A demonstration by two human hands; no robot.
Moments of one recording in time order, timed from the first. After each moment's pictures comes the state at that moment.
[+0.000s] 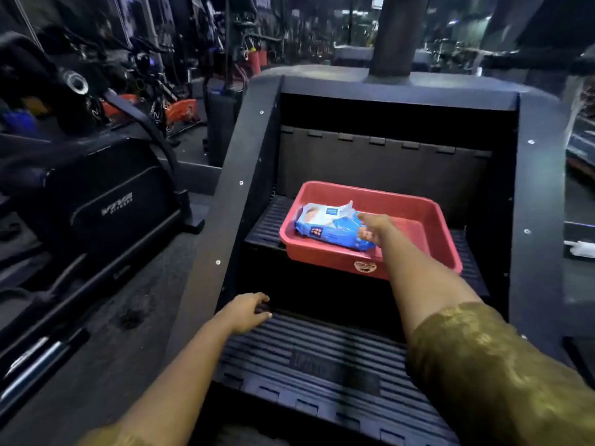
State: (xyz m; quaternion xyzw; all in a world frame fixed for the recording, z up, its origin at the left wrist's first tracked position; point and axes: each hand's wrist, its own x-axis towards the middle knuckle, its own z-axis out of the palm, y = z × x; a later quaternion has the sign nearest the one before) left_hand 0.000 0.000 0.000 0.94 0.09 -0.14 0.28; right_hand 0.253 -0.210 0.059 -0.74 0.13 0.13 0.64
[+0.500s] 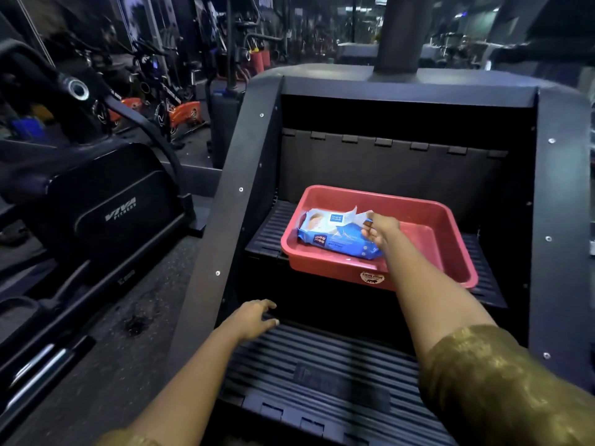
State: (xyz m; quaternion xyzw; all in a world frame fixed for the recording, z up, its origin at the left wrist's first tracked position) left_hand 0.034 0.012 -0.024 0.94 0.11 -0.16 0.27; right_hand 0.274 -0.199 0.058 -0.65 0.16 0.11 0.74
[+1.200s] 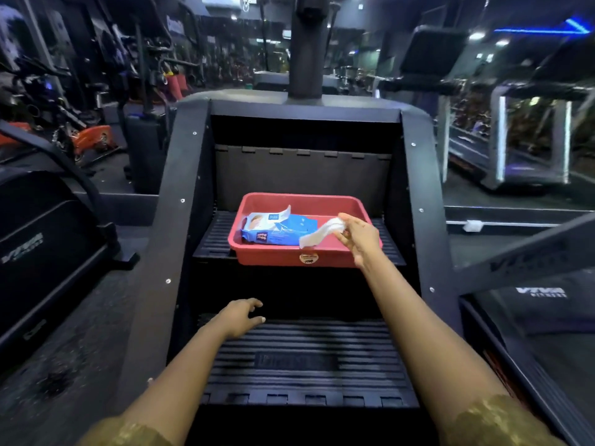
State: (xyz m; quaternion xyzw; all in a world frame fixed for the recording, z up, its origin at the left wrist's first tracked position) left_hand 0.016 -0.048 0.002 0.95 0.00 -0.18 0.25; right_hand 0.110 -0.286 0.112 -0.56 0.10 -0.03 0.82
